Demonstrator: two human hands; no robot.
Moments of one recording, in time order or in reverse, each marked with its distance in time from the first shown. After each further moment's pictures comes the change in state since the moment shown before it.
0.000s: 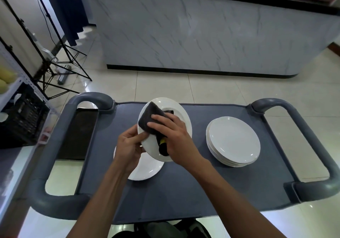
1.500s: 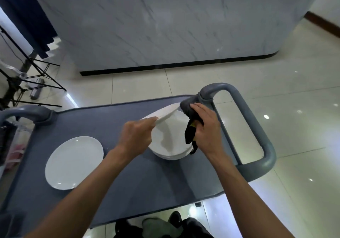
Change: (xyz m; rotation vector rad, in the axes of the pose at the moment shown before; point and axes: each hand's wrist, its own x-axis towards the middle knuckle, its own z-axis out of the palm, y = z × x) left_hand 0.032 -0.103 0.238 1.499 -0.176 0.960; right_hand -0.146 0.192 -0.210 -0.055 0.325 0.545
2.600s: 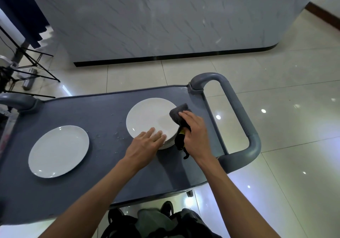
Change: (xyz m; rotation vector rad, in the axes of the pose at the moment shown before) left_hand -0.057 0.041 0.080 0.302 -0.369 0.238; right_hand -0.042 0.049 0.002 -0.043 -0.126 0.017
